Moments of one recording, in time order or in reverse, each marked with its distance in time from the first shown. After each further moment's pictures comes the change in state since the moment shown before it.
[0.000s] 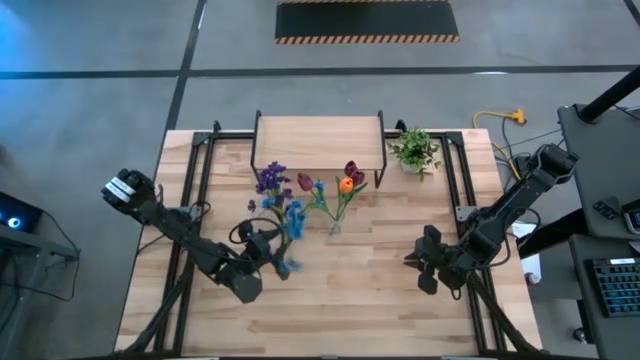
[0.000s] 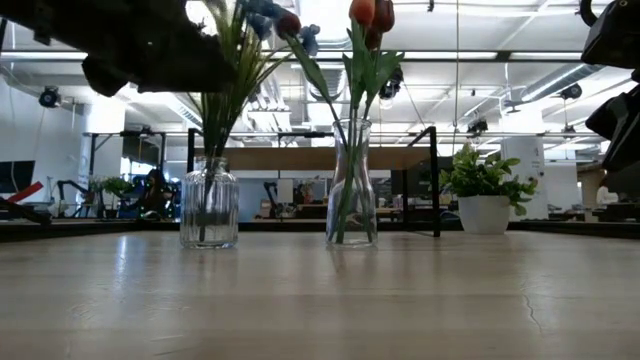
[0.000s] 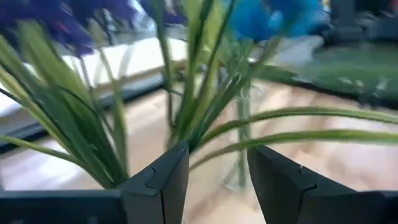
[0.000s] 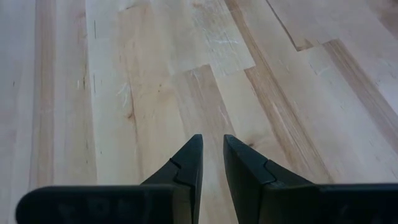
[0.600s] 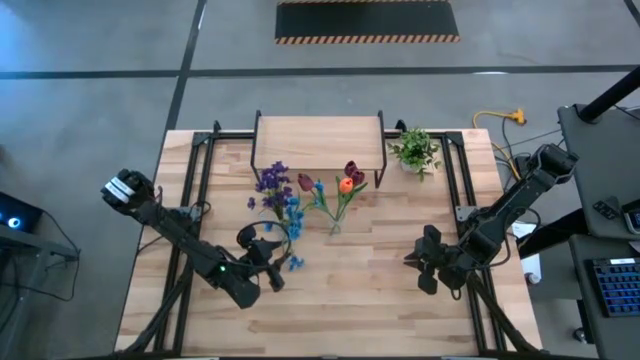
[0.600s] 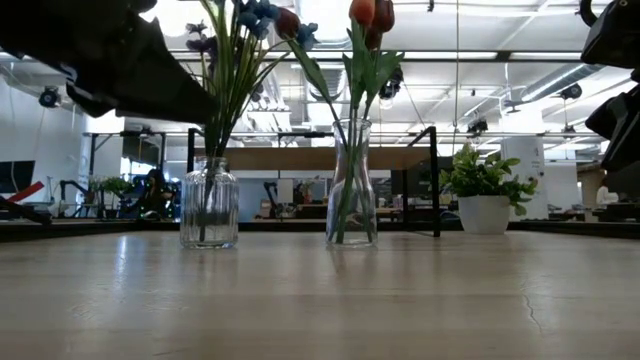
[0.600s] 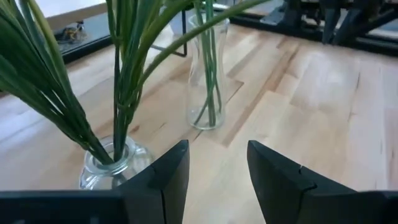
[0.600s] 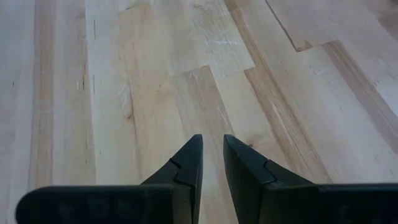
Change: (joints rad) left arm -0.034 0.000 -0.002 -0.164 0.222 -0.141; right arm 0.000 0.000 0.000 0.000 0.003 -0.001
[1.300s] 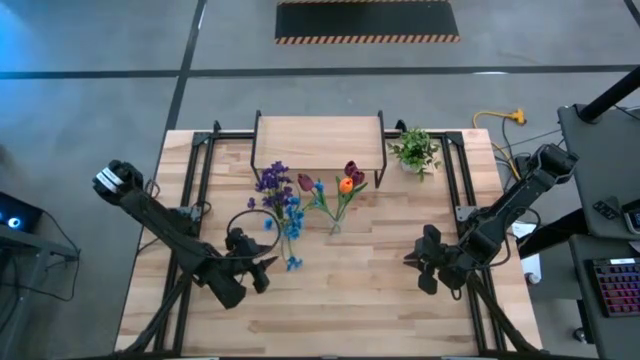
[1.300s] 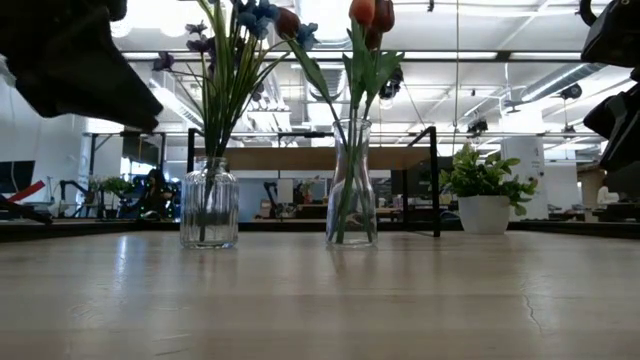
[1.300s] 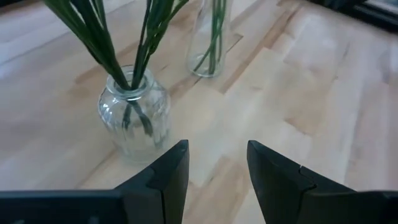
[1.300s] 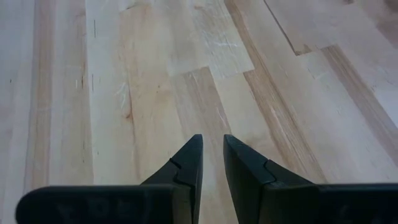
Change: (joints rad) left arm -0.067 -0.143 0.002 -0.339 0.173 -0.312; right arm 0.000 0.000 0.000 0.000 0.005 -0.027
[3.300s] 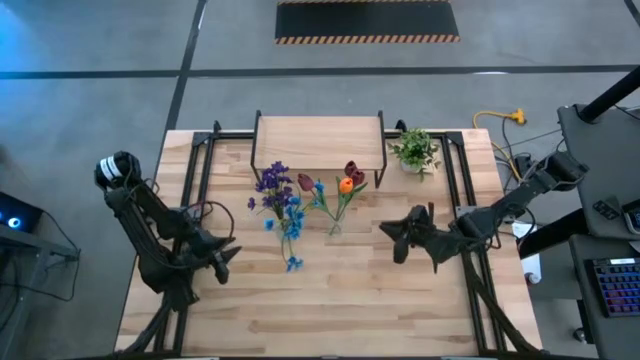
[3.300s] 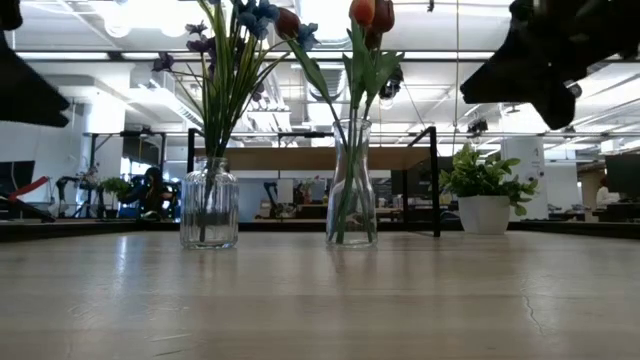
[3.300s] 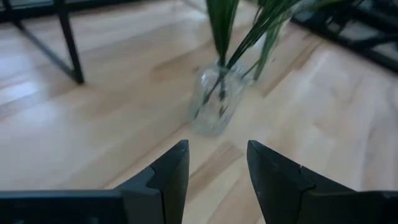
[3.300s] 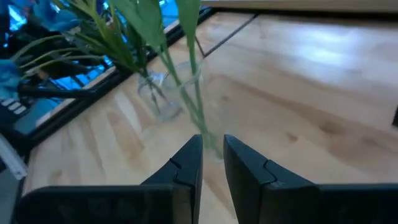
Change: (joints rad) left arm -0.405 -0.103 -0.074 -0.740 -0.168 -0.935; right arm -0.270 0.000 0.000 0.451 0.309 -0.029
